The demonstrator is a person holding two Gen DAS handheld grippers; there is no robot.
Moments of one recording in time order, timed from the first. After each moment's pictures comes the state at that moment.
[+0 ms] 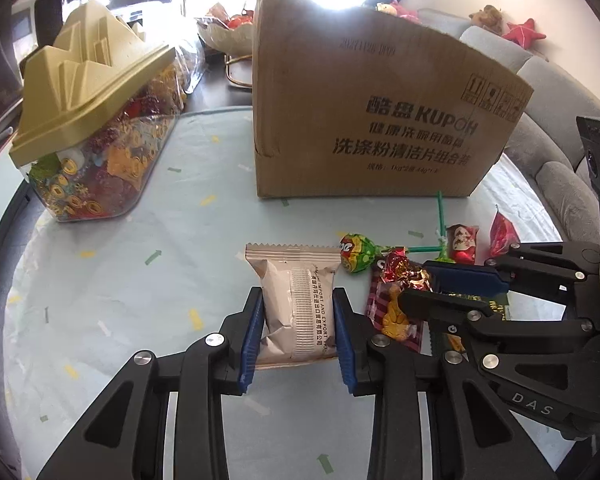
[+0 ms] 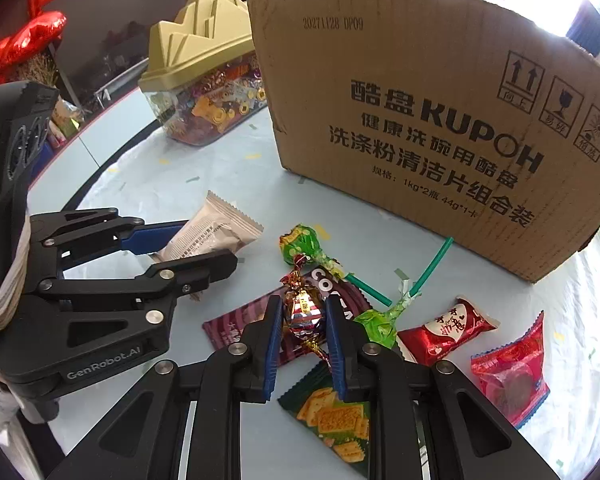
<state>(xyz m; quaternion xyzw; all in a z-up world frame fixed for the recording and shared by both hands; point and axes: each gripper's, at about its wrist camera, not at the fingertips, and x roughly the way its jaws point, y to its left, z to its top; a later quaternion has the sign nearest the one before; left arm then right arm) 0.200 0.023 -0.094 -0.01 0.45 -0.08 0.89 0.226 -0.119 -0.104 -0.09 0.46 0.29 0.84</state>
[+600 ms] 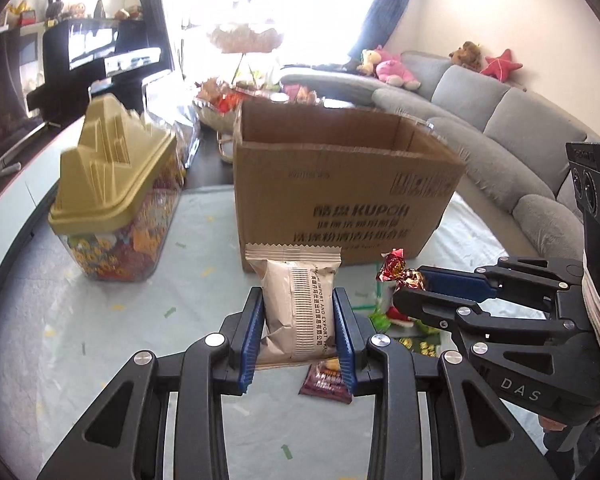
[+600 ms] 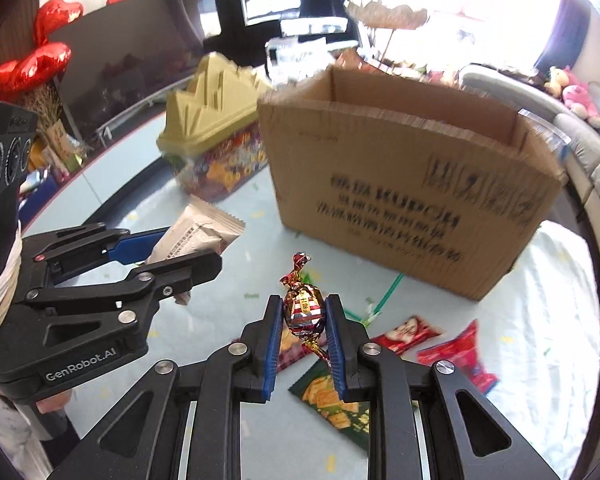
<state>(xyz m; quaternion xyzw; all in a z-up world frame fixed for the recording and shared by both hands) 0.163 0.012 -0.012 -0.01 0.36 -0.10 0.93 0.193 -0.151 -0.034 -0.06 0.40 0.27 0.88</state>
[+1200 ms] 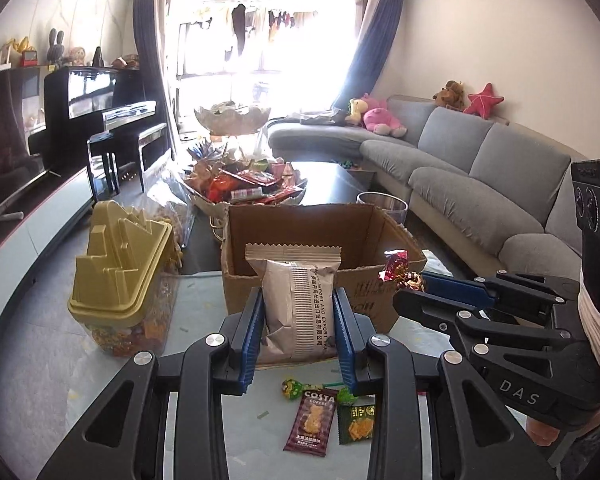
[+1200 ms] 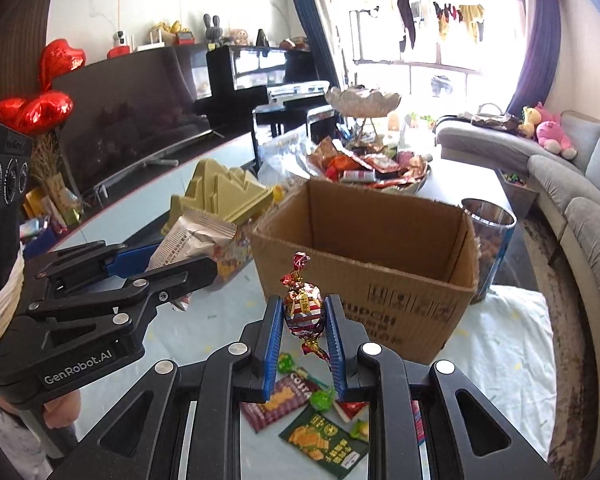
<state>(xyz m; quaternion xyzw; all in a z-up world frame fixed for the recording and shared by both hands) 0.170 0.000 0.064 -0.01 0.28 -0.11 0.95 0.186 -0.168 0.051 -0.03 0.30 0.25 0.92</state>
